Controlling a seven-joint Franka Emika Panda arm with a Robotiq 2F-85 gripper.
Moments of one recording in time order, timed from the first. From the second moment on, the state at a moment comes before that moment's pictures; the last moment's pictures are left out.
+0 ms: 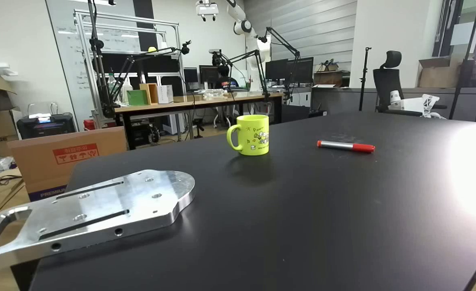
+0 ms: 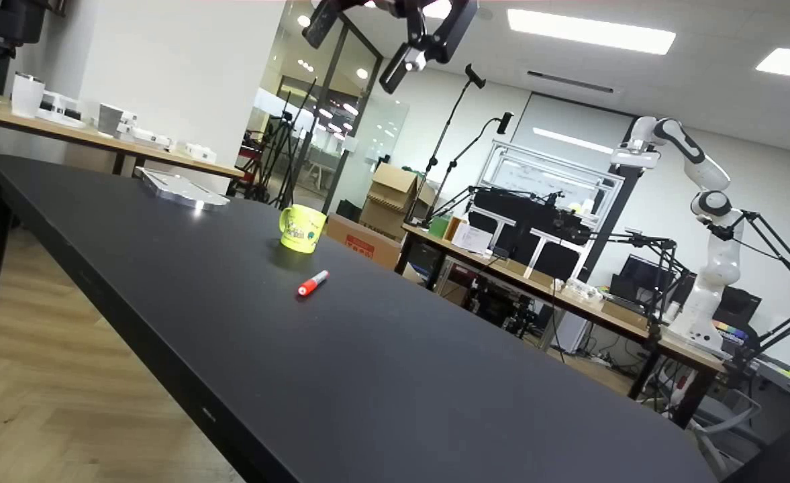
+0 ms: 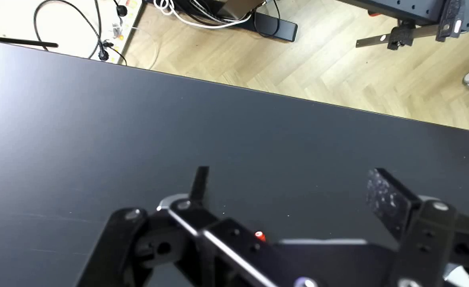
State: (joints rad) arm -0.03 -0.32 -0.35 -2.35 0.02 1.88 -0.56
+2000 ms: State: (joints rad) arm -0.05 0.21 -0.07 -2.08 -0.20 2.36 -0.52
